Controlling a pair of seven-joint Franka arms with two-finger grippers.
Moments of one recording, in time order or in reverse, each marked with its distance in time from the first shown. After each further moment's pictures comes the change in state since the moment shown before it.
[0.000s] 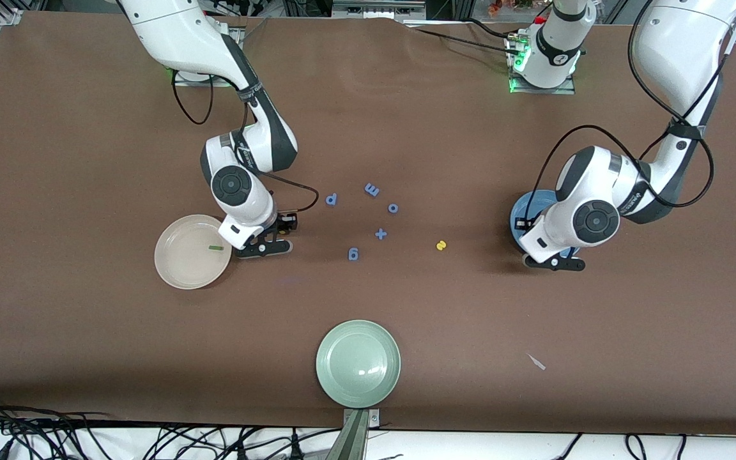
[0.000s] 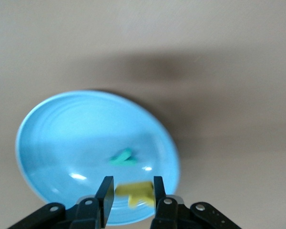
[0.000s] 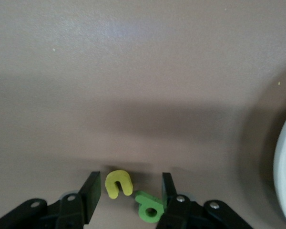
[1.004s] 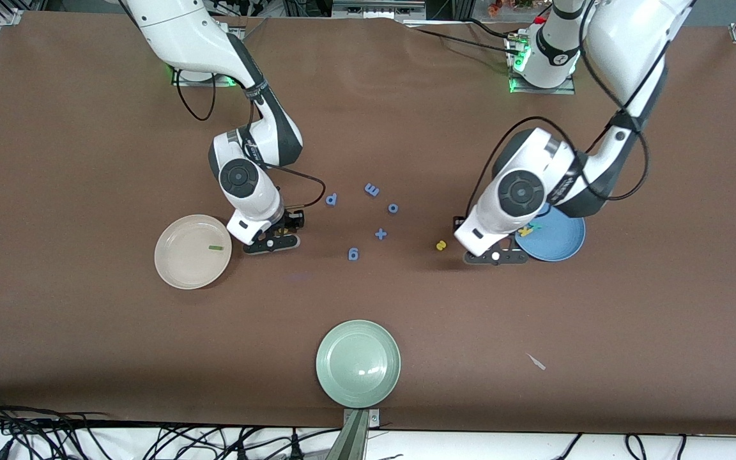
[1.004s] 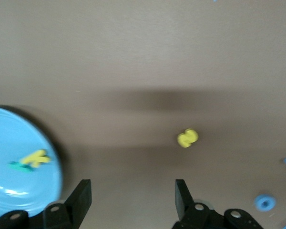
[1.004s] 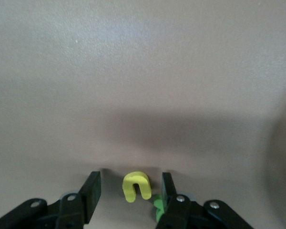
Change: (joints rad) left arm -0.226 0.100 -0.044 0.228 -0.042 0.028 -0.372; right arm 0.001 0.001 0.031 -0.037 0.001 0.079 -0.014
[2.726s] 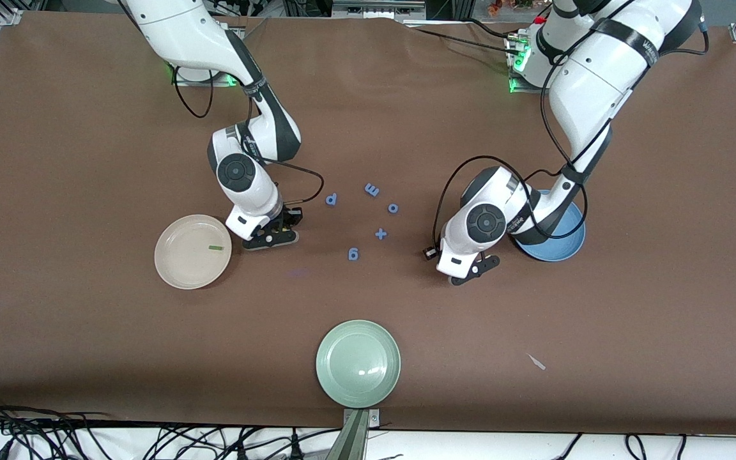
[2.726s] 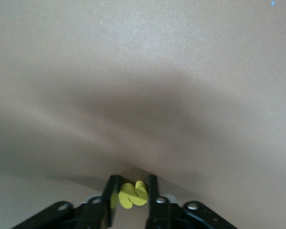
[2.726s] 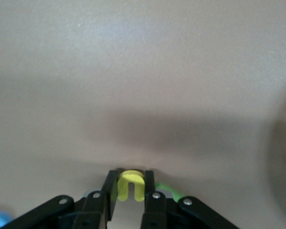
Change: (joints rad) left arm -0.038 0.218 0.010 0.038 0.002 0.251 -0.422; right arm -0.001 -0.042 0.003 -0.028 0.015 -0.036 -0.027
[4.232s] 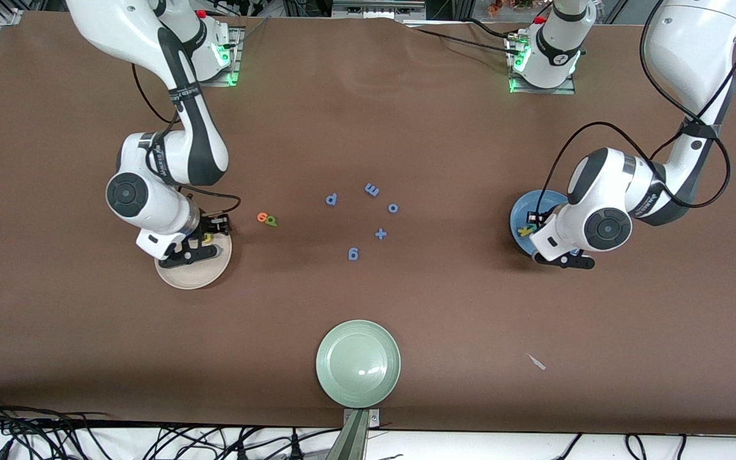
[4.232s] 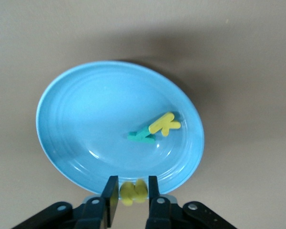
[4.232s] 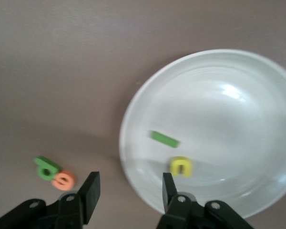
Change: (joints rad) left arm 0.313 -0.312 0.006 -0.230 0.025 -0.397 0.849; right arm -0.022 -0.073 -0.231 0.023 0.100 -0.198 -0.293
